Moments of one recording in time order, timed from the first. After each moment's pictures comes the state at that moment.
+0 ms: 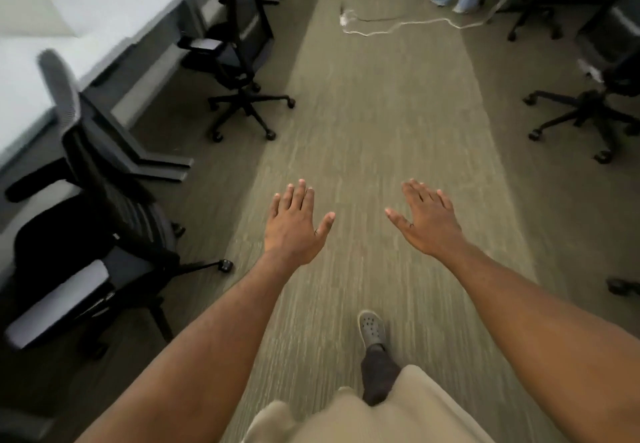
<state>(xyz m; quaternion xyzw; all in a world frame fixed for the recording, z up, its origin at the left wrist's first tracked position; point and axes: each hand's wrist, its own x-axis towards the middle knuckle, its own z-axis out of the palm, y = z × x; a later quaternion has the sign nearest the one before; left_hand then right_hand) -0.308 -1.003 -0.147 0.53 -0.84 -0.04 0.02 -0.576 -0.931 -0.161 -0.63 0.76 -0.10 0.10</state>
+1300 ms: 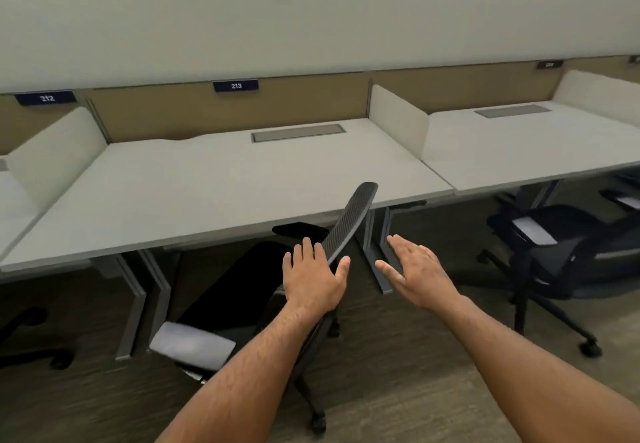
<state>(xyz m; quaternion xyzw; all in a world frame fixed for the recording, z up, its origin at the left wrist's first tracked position) -0.033 -1.379 -0.047 0.94 -0.33 0.00 0.11 -0.169 -1.551 -0.053 -0.95 0.25 -0.12 0.12</state>
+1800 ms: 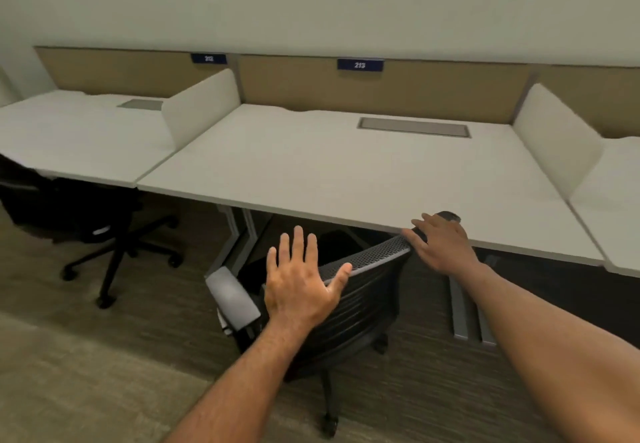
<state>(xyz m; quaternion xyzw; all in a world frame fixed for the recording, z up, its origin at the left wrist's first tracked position) -0.001 -1.381 -0.053 0.98 -0.11 0.12 0.09 0.031 -1.680 -0.059 -0.99 0.07 -0.05 0.09</state>
